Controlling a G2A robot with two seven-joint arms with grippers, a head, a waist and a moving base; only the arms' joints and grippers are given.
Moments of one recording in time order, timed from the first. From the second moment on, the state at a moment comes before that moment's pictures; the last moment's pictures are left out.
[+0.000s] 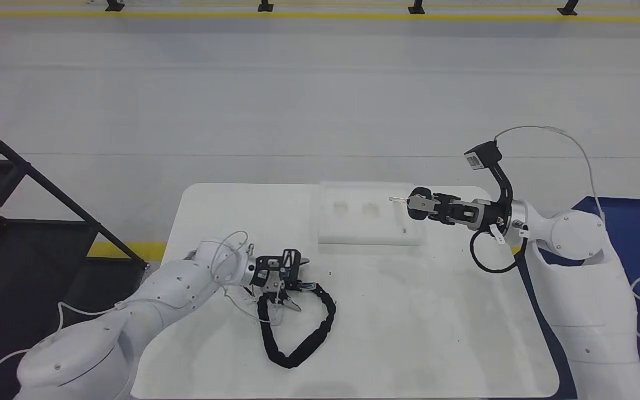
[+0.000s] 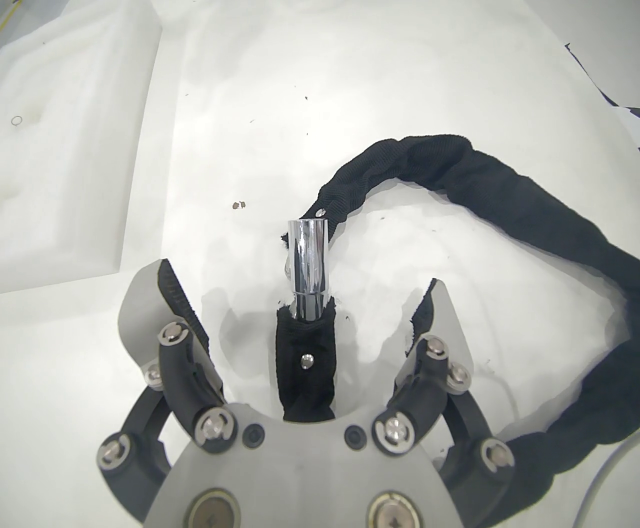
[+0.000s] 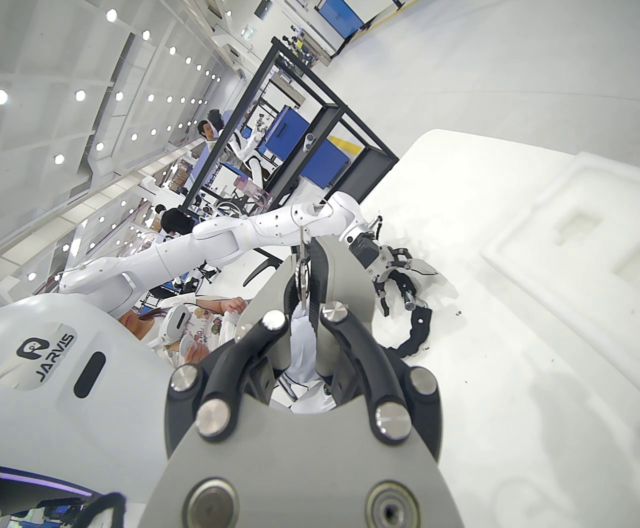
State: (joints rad) left arm 0.59 -1.12 -0.17 -0.73 1.59 -0.81 0.74; right arm -0.98 -1.06 1.41 -1.48 0.33 -0.38 1.24
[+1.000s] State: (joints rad) left arm 0.56 -1.15 -0.23 -0.70 1.66 -0.86 0.96; right arm -0.98 -1.06 1.41 -1.48 0.33 -0.38 1.24
